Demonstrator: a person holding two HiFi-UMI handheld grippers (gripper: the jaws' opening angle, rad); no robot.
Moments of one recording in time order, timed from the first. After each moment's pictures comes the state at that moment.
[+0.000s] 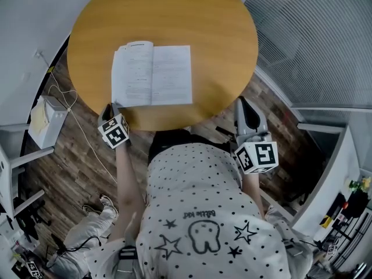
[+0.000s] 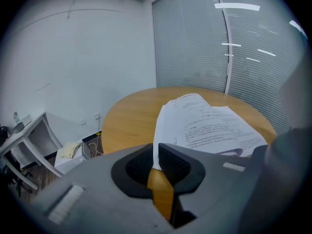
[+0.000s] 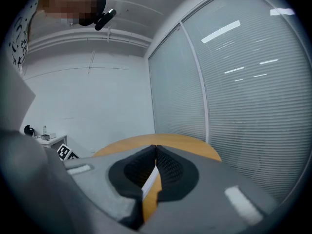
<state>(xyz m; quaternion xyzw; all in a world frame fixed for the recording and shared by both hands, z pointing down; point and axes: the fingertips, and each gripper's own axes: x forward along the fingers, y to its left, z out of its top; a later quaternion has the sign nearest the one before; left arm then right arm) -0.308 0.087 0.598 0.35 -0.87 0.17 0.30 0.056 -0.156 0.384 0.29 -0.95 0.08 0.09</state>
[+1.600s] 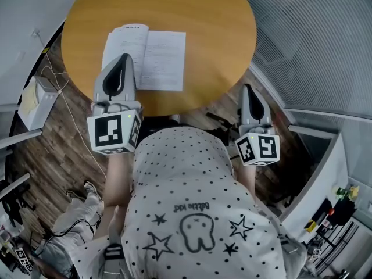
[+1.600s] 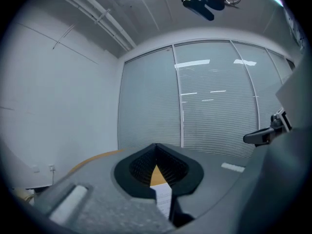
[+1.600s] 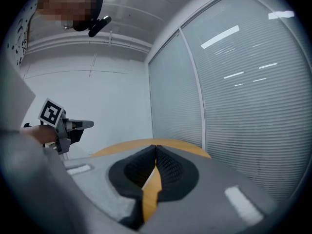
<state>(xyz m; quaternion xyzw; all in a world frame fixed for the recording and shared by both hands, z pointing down) -0.178 -0.045 0.326 0.56 -0.83 0.03 0.02 0.084 -0.184 0.370 0.30 -0.95 0.07 0.07</state>
